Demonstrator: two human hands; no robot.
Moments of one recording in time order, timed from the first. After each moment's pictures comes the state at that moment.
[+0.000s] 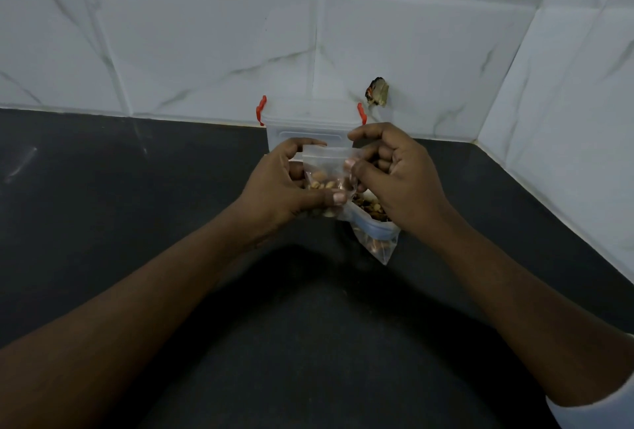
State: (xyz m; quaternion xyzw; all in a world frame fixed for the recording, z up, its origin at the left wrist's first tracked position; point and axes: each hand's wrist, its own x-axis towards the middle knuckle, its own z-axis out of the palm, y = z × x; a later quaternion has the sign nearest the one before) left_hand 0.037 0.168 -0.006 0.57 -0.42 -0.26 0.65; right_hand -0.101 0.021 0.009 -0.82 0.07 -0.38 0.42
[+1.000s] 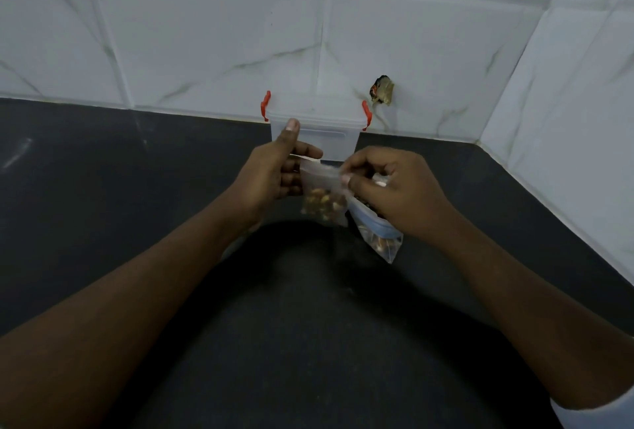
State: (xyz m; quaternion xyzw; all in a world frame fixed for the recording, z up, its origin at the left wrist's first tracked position) left_hand 0.061 0.169 -0.003 0.61 -0.36 -0.27 0.65; right_hand -0.104 0.027 0.012 -0.91 0.07 -0.32 0.24
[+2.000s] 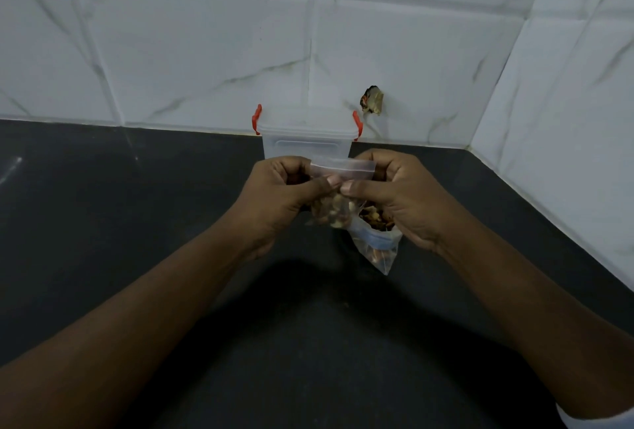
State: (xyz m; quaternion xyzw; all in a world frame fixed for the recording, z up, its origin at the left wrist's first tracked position) left_hand 0.035 0.168 0.000 0.52 -0.40 -0.28 0.69; right_hand -0.107 0.021 0.019 -0.76 0.10 -0.25 0.59
